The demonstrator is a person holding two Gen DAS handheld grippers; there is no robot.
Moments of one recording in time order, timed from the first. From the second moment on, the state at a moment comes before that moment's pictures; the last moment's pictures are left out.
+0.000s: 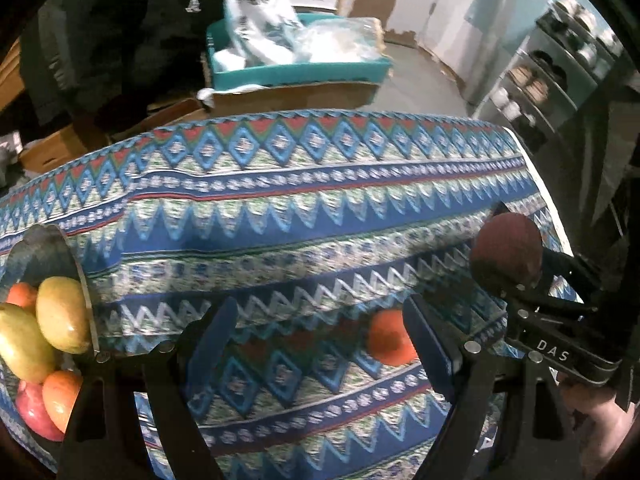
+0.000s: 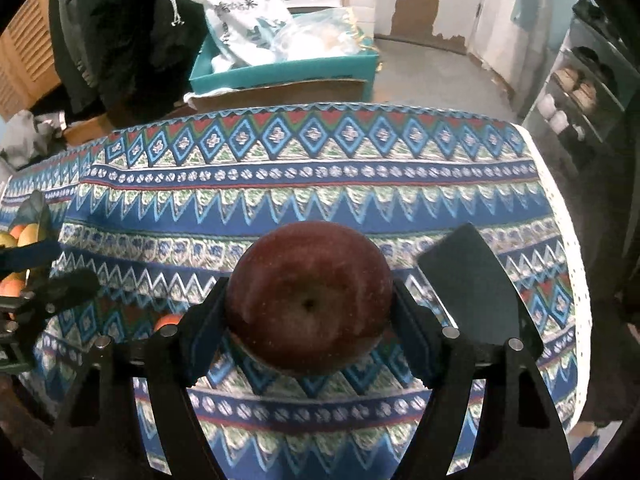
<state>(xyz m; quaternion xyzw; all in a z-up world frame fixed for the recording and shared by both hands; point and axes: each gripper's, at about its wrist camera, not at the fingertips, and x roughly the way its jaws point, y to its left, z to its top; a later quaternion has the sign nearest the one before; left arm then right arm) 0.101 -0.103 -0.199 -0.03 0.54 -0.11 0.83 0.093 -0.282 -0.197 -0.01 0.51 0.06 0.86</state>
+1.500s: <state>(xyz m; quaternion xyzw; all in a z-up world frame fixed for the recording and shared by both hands) 0.085 -0.150 -0.224 0.01 0.55 -0.16 0.82 0.070 -0.307 -0.191 -0.01 0.51 0.05 0.86</state>
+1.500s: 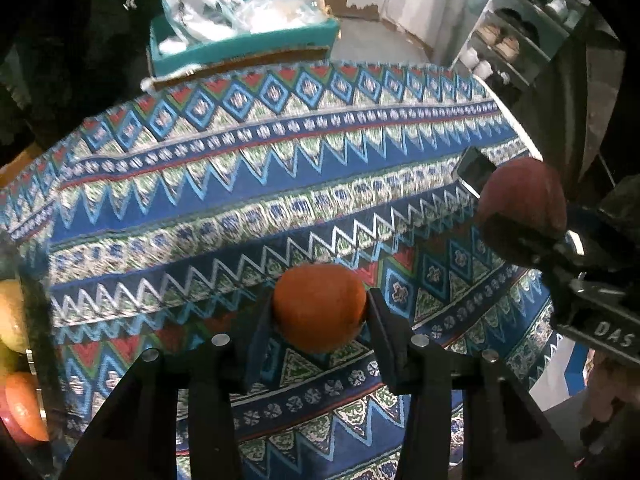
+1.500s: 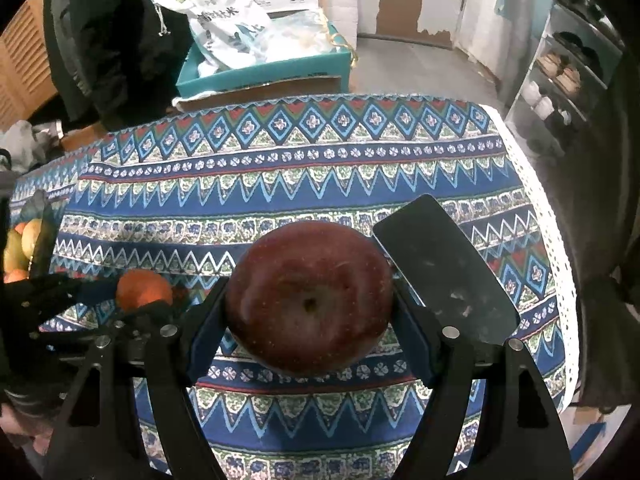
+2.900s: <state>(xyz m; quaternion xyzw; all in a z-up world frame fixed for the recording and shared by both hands) 0.035 -0.078 -0.073 -0.02 0.39 -0.13 0.91 0.046 -0.252 -0.064 -0.03 0.37 0.11 0.92</state>
